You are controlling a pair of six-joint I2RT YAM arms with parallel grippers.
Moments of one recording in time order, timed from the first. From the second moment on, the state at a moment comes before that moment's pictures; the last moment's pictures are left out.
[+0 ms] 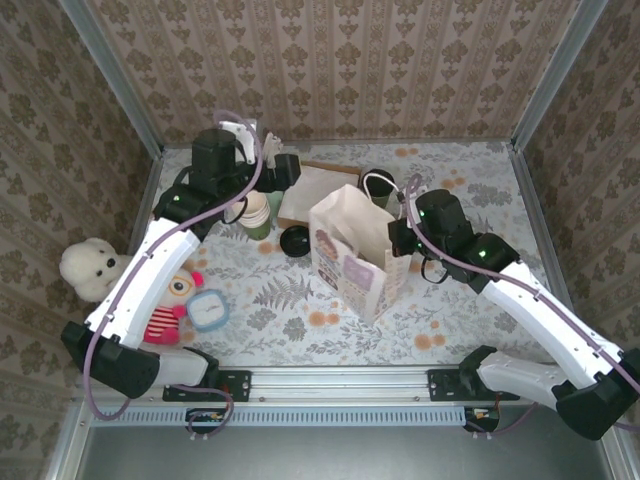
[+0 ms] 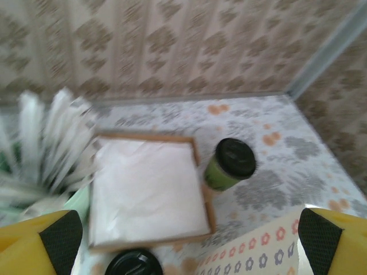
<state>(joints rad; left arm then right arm) -0.48 1.32 1.44 -0.57 0.07 -0.33 0.57 1.08 1.08 -0.65 0.09 0.29</state>
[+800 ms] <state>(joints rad) -0.45 1.19 1.04 -0.75 -0.17 -0.67 0.74 1.22 1.16 -0.60 0.30 0.57</state>
